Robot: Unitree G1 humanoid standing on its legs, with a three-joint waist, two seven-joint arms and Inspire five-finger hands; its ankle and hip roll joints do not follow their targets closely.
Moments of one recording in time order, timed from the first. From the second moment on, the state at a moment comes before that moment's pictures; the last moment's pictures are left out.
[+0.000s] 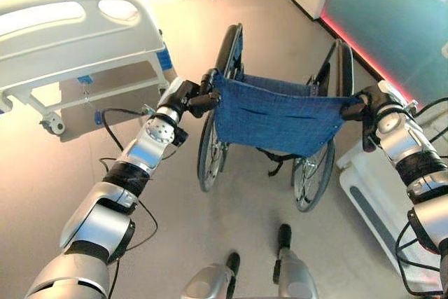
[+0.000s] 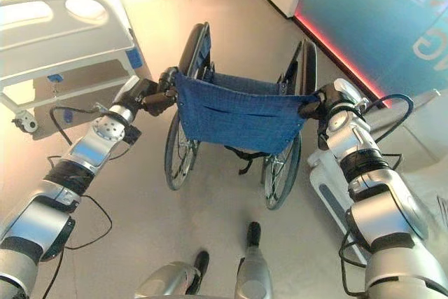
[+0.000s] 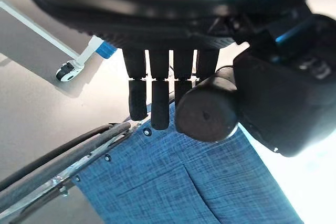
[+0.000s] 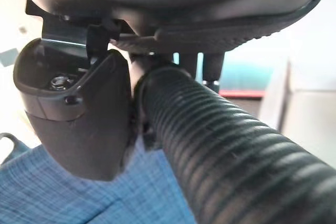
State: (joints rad) left arm -0.84 0.56 -0.46 0.55 -0.08 0.20 0.03; right arm -0.96 -0.79 0.52 0.78 -0.11 0.42 0.00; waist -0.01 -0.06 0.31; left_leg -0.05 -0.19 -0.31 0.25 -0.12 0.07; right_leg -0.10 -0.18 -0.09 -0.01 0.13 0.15
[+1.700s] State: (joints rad) left arm -0.63 0.57 -0.35 0.44 -0.16 0.21 0.04; right arm -0.93 -0.73 0.56 0.82 -0.15 0.34 0.03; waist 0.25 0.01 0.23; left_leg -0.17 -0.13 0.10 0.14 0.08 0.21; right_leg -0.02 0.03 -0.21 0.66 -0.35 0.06
